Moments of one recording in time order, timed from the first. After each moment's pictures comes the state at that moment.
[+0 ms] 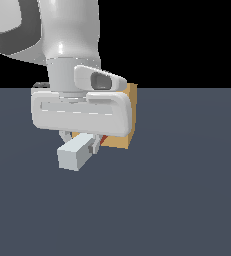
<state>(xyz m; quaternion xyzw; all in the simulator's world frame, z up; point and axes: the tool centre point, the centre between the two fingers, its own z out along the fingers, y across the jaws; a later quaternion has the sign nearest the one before) -0.068 -0.058 0.077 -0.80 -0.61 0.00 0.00</state>
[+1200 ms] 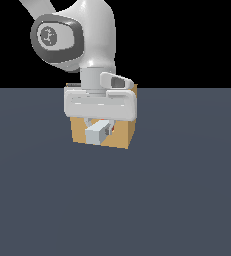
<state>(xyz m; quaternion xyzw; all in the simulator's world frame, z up) -0.042 0.044 0.077 -0.80 -0.60 0.00 0.00</state>
